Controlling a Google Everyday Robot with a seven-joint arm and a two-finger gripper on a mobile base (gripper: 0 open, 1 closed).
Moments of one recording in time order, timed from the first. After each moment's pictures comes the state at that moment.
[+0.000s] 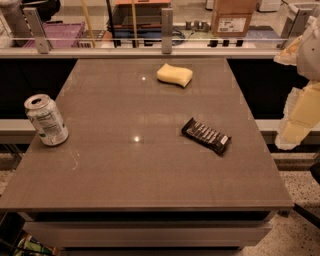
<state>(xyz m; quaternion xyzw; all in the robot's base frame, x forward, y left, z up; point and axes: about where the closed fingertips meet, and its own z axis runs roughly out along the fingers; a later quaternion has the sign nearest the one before) 0.438 -0.213 0.989 -0.60 0.78 -0.05 0.18</state>
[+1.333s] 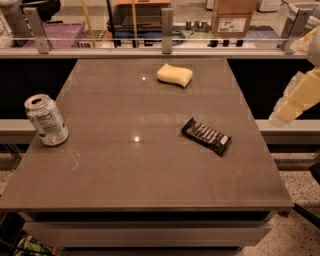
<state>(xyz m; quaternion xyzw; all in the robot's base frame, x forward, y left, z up) 0.480 -0.240 0.993 -0.52 0.81 -0.04 0.26</state>
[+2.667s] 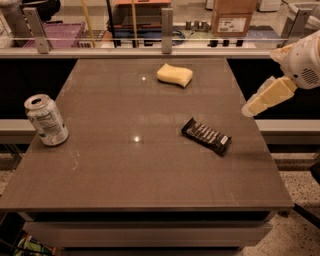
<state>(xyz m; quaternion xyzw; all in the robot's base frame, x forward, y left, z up) 0.559 -0.235 0.945 -0.48 0.79 0.03 0.37</state>
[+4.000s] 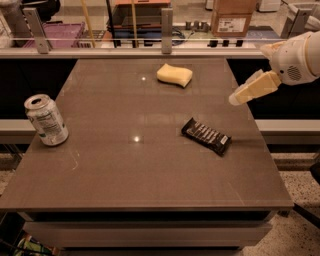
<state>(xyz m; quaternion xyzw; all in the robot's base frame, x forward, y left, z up) 0.599 -0.221 0.942 -0.45 0.78 0.07 0.43</state>
